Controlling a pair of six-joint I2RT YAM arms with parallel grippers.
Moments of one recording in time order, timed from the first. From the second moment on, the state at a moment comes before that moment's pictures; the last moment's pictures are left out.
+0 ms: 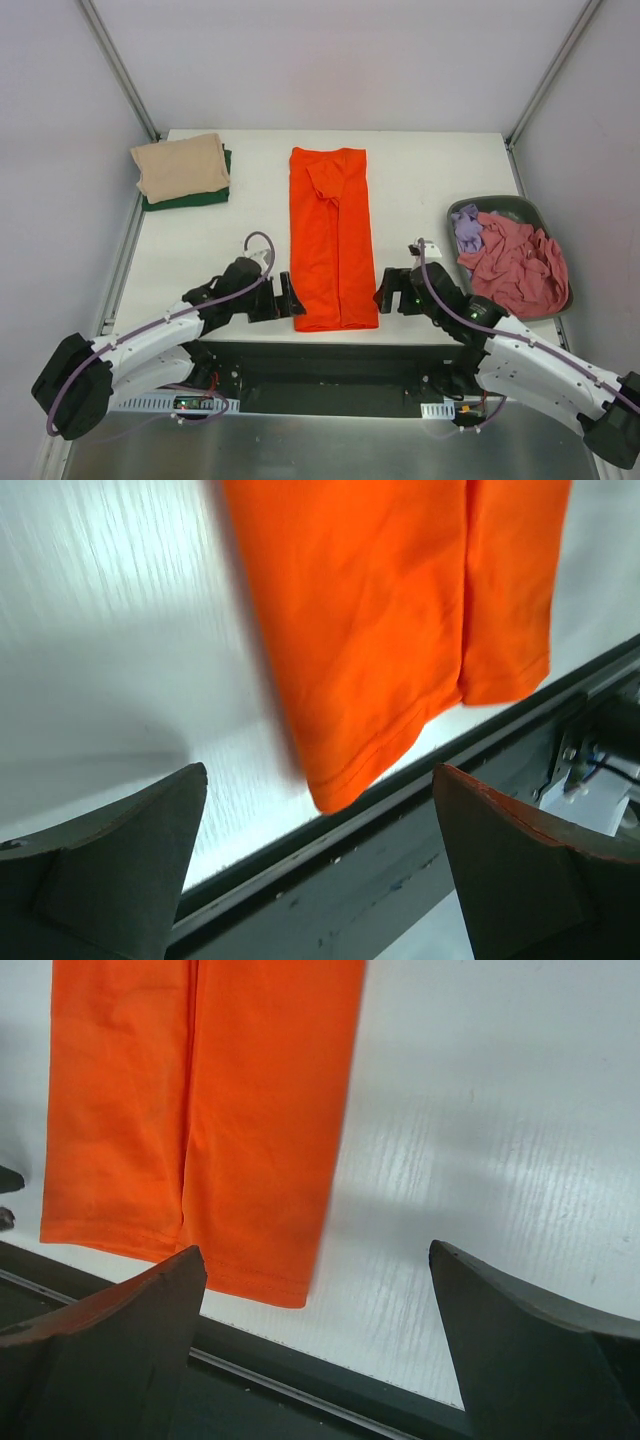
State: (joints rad) left arm -0.67 0.95 0.37 -0.21 0.23 -0.84; right arm 0.86 0.70 0.47 -0.51 0.26 0.66
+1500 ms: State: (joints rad) left arm -0.83 1.14 0.36 -0.16 0.17 -0.98; right arm 0.85 1.10 0.42 -0.30 -0.08 0.73
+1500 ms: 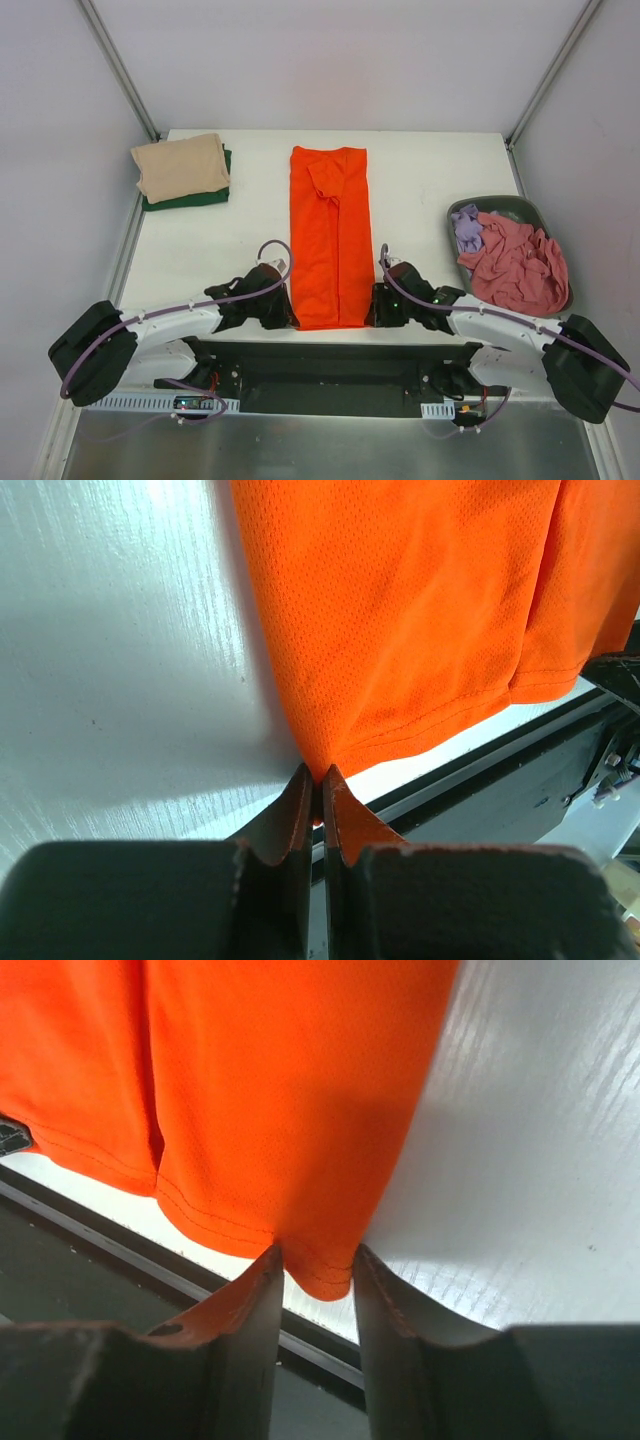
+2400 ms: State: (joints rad) left arm -0.94 0.90 0.39 -0.26 0.11 -1.01; right arm 0.84 0.92 0.53 -0.47 -0.19 0.64
